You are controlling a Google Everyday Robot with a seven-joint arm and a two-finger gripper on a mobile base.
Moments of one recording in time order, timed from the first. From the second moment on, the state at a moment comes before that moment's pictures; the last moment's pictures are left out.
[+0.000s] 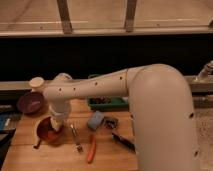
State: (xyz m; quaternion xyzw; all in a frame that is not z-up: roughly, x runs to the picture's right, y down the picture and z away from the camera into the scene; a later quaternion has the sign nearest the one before) arm -0.225 0.167 0.726 -0.38 0.03 0.34 0.86
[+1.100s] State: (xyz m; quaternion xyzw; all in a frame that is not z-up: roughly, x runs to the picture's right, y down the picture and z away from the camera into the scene) arm -0.175 0.088 0.774 -0.36 -0.08 0.43 0.83
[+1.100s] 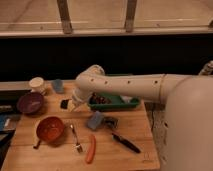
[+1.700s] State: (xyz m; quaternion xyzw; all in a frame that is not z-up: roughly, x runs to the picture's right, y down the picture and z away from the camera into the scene) arm -0.194 0.084 0.792 -0.37 -0.08 0.42 0.82
